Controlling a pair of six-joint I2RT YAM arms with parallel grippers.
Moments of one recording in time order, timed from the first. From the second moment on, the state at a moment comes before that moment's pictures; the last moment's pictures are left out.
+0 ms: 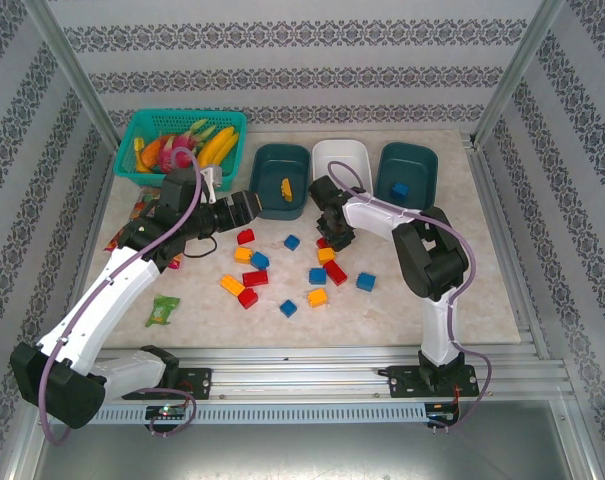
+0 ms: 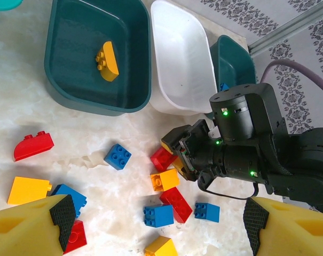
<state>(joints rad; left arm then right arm) -0.38 1.15 1.14 -0.60 0.21 -0.65 0.53 2.04 1.44 -0.72 0.09 1.49</state>
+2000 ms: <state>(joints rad) -0.37 1.44 1.35 -0.75 0.18 -0.81 0.37 1.93 1.84 -0.71 -0.02 0.64</state>
